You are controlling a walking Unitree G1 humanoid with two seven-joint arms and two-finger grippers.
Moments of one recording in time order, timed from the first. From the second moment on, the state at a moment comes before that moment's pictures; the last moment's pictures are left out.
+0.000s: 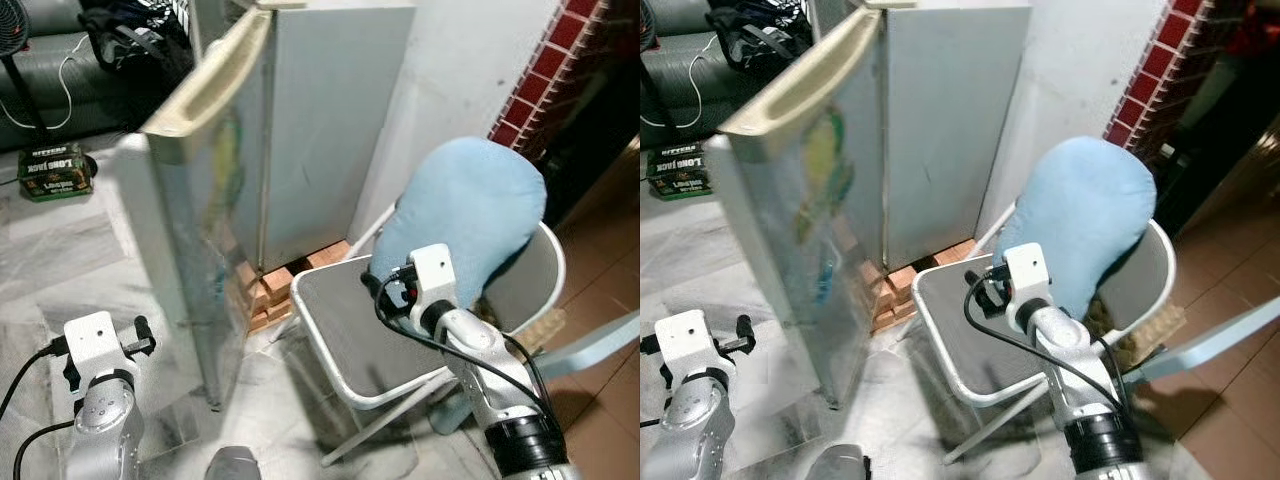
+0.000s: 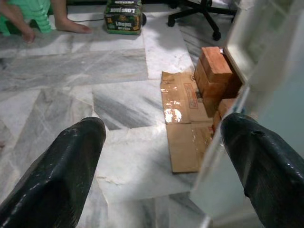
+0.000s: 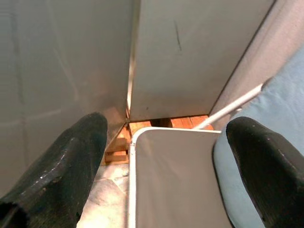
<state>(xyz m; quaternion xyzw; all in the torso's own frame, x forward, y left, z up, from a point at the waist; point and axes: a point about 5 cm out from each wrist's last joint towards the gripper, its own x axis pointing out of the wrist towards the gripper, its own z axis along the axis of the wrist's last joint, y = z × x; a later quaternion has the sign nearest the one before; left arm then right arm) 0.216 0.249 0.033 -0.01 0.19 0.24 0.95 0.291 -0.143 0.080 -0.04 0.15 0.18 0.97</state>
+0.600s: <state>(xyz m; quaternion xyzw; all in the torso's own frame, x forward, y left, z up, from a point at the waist) 0.216 0.247 0.029 -0.01 0.20 0.22 0.95 0.299 -0.140 0.077 -0.02 0.15 0.14 0.98</state>
